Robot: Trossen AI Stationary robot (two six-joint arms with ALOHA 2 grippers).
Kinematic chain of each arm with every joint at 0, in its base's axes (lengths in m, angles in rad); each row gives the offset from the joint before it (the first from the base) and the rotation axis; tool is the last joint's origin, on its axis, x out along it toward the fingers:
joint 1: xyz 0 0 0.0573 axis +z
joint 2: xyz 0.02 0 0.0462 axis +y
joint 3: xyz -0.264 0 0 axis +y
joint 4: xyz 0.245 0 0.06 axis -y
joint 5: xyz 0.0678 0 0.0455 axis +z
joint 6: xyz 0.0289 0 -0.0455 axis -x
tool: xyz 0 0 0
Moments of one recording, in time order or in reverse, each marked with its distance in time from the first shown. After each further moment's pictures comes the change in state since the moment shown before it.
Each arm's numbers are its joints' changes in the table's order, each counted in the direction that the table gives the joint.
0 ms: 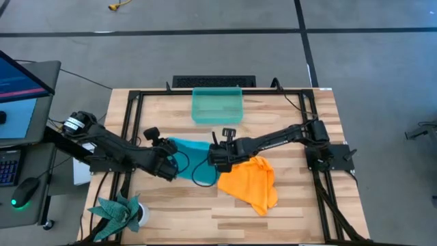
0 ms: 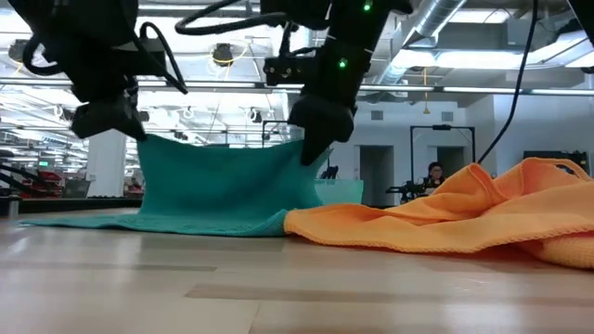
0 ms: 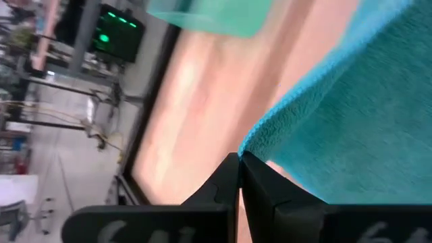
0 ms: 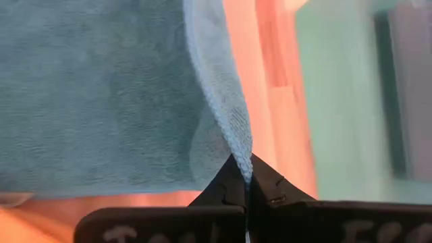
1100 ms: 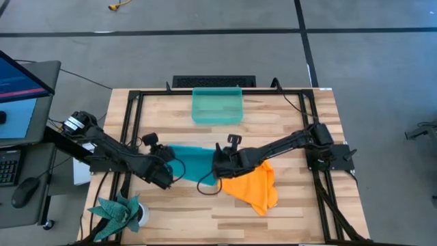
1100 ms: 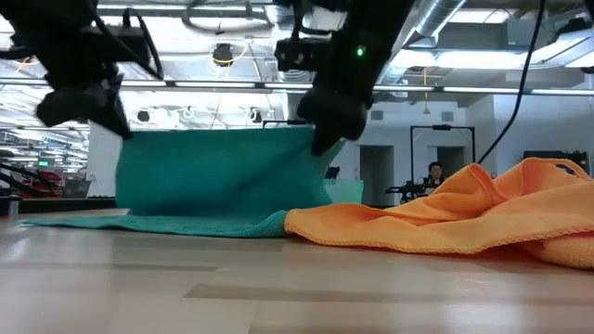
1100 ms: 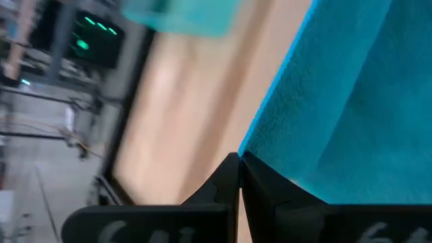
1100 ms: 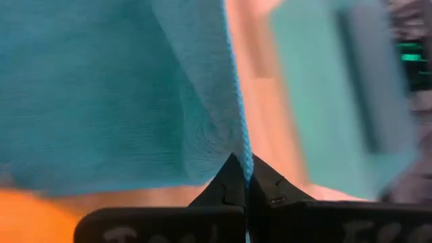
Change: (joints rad) left arm -0.112 0.000 -0.028 -0.063 -0.016 0.092; right arm 0.091 -0.019 0.041 -0.030 -0.173 -0.157
